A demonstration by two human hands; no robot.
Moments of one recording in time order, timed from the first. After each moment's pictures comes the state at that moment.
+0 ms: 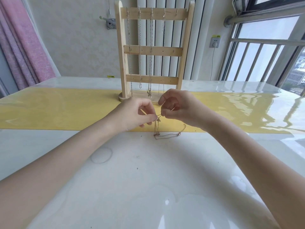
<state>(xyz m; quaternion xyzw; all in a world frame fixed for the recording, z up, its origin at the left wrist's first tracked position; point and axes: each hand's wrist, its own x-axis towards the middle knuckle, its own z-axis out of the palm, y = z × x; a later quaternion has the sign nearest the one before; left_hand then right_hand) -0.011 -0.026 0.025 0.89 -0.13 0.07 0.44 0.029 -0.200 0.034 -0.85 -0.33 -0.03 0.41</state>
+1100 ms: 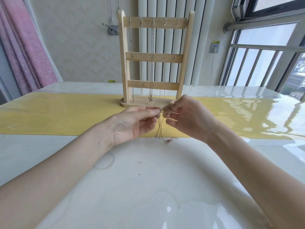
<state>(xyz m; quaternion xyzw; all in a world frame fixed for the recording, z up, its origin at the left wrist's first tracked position) -0.010 -0.031 0.026 0.58 -0.03 -0.12 0.80 0.027 -0.202 0.028 -0.55 -0.20 0.23 0.78</state>
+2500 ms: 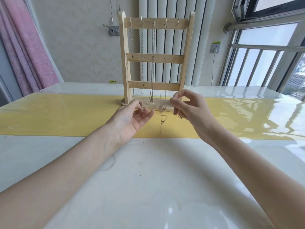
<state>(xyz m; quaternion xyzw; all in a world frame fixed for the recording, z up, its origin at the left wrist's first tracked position) 0.001 -0.033 0.025 0.44 0.08 0.03 0.89 0.028 -0.201 0.028 -0.73 -0.23 -0.08 0.64</state>
